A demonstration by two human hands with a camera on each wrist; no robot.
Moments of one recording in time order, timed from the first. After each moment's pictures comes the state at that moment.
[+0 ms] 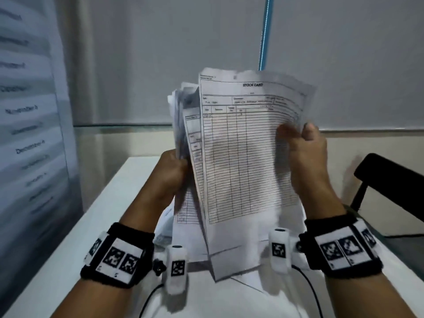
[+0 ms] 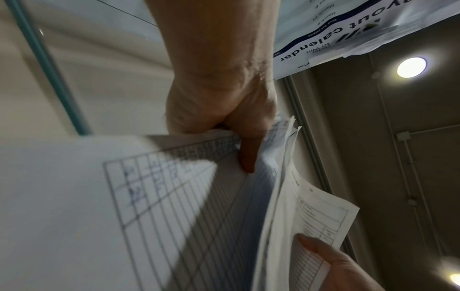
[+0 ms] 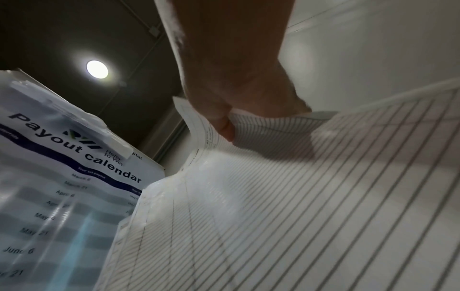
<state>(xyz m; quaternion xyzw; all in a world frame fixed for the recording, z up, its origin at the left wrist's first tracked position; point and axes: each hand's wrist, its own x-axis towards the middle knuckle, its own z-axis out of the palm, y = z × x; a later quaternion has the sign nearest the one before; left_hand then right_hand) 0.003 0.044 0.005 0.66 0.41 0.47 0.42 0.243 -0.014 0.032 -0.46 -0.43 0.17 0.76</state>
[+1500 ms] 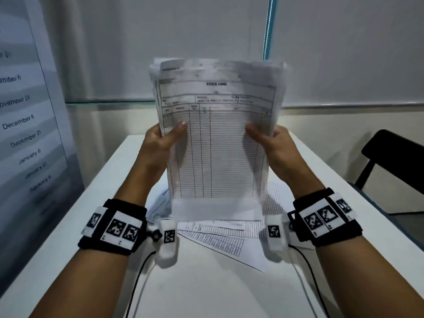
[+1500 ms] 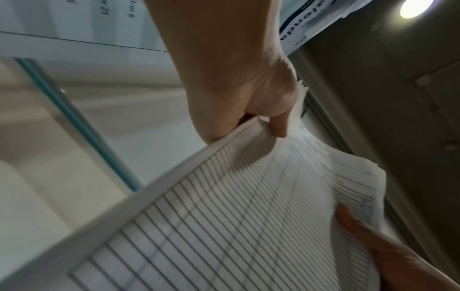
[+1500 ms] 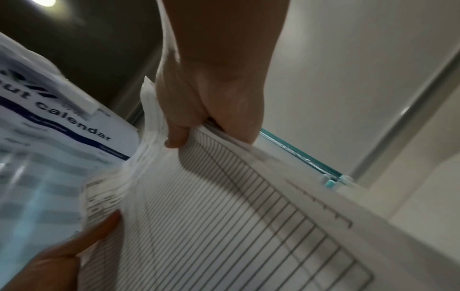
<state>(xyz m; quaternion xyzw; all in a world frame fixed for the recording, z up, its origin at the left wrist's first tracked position) -0.012 0.070 -0.017 0.59 0.29 0.57 0.48 0.238 0.018 -0.017 -0.43 -0.57 0.32 0.62</state>
